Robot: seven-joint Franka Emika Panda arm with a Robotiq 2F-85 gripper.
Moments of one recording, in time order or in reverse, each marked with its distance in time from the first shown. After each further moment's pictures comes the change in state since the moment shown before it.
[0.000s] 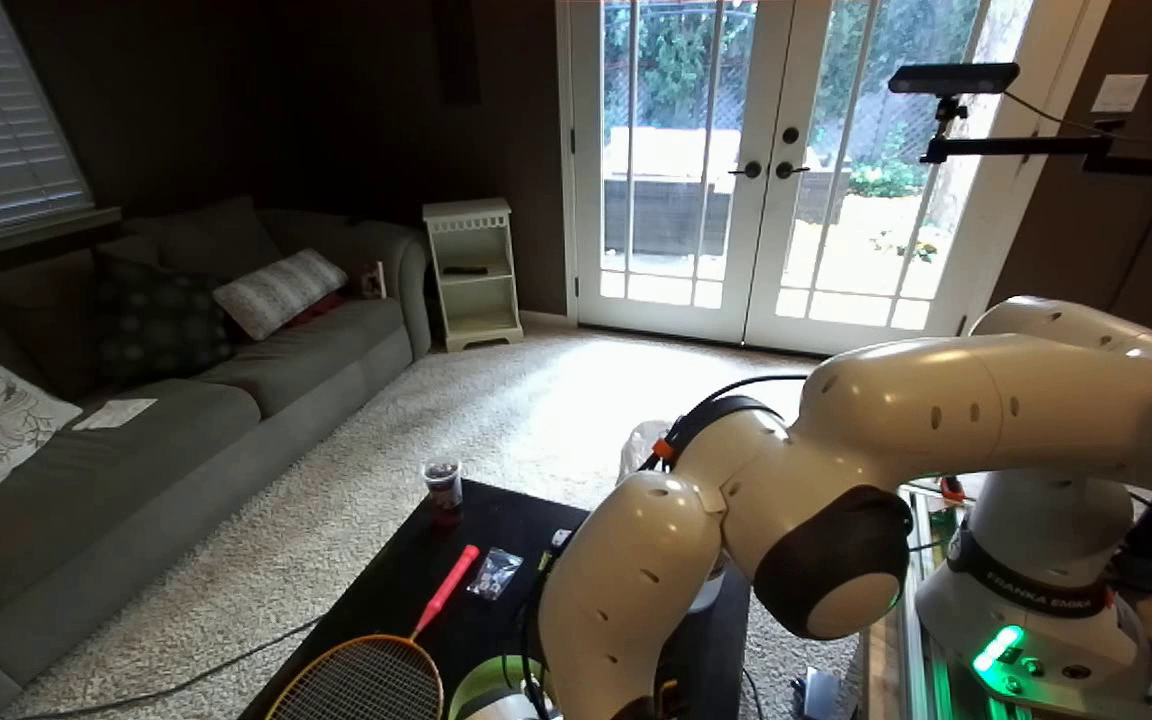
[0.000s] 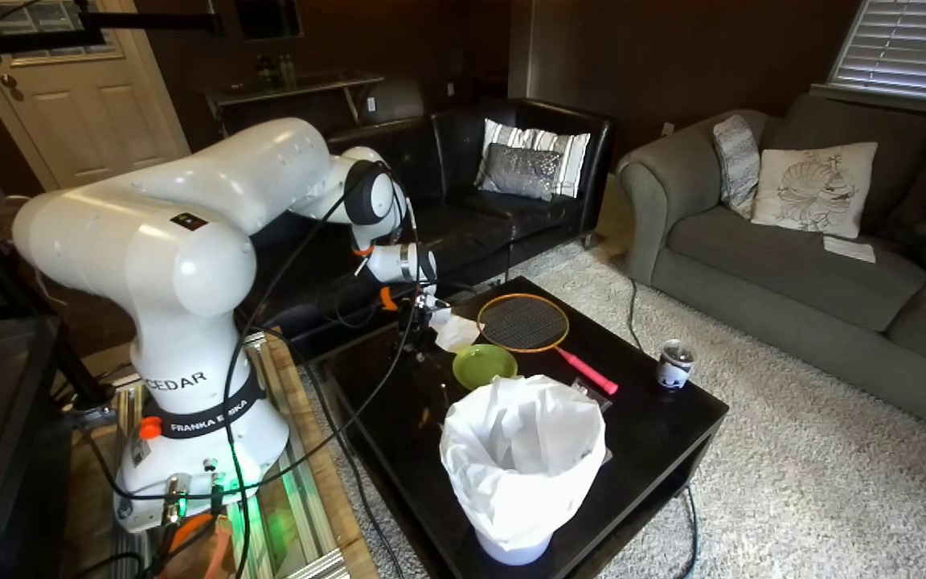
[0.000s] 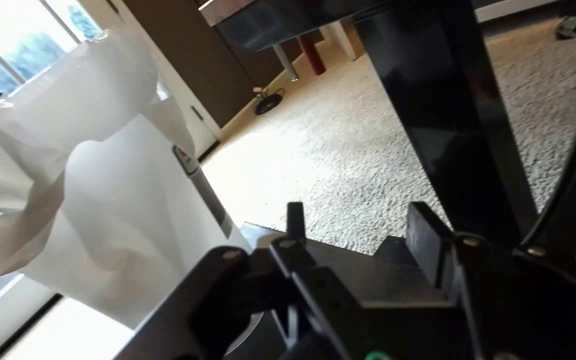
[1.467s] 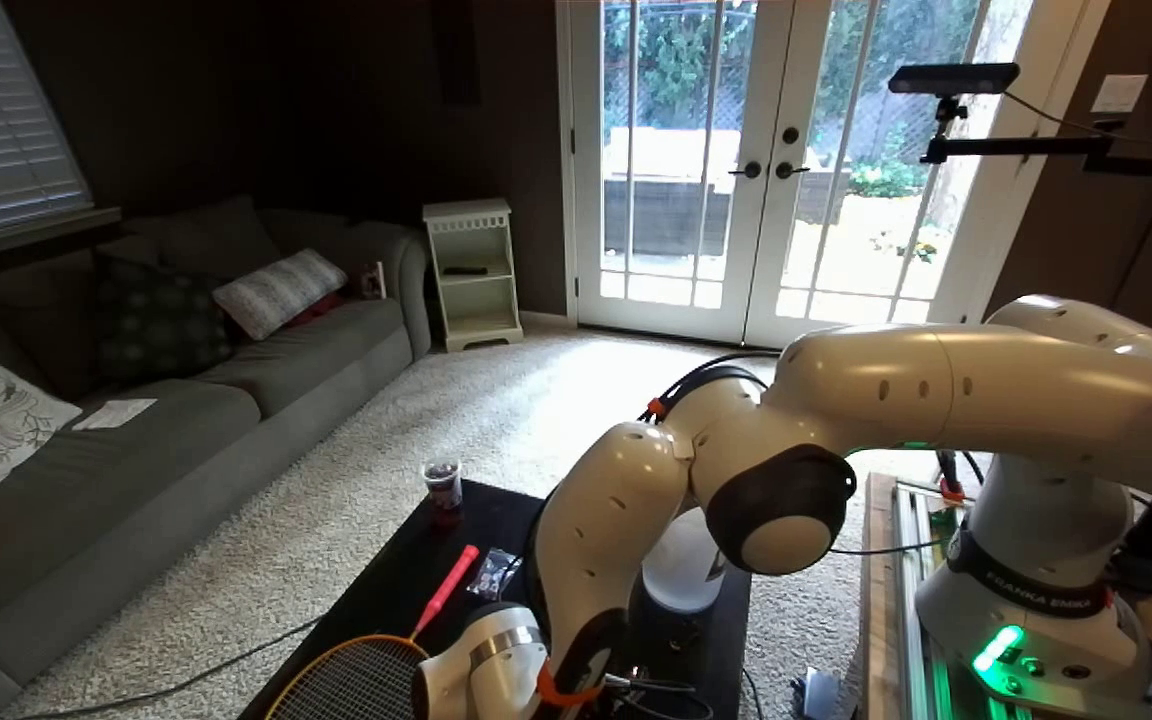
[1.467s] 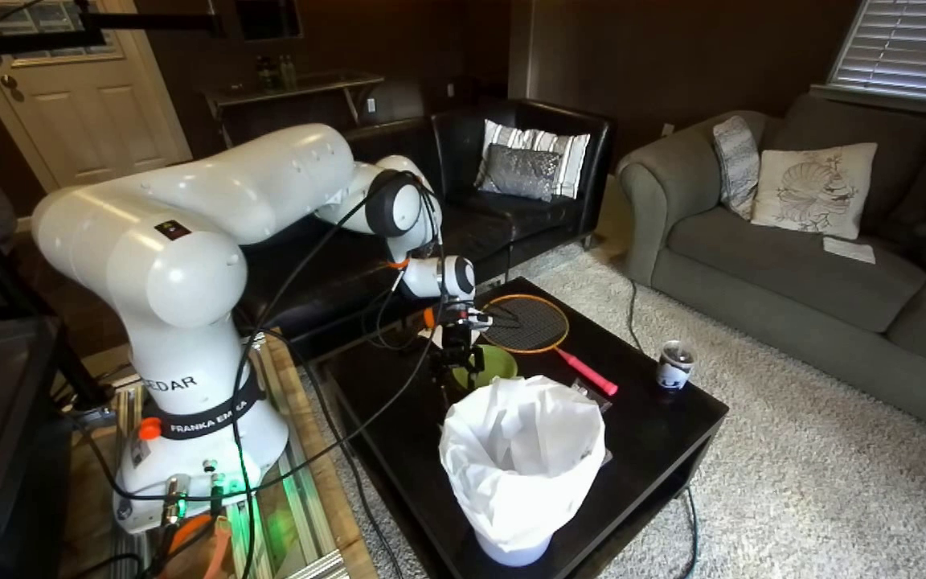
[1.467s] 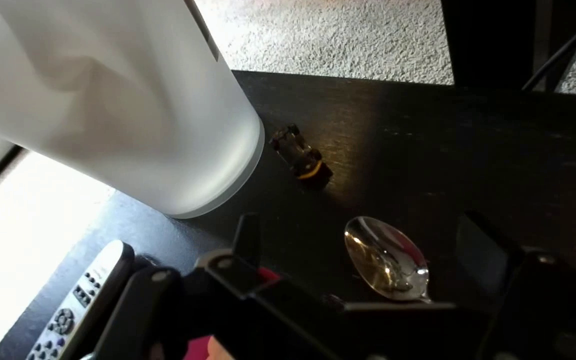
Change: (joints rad) arm -0.179 0.009 -0.018 -0.005 -0.087 0.404 -0.099
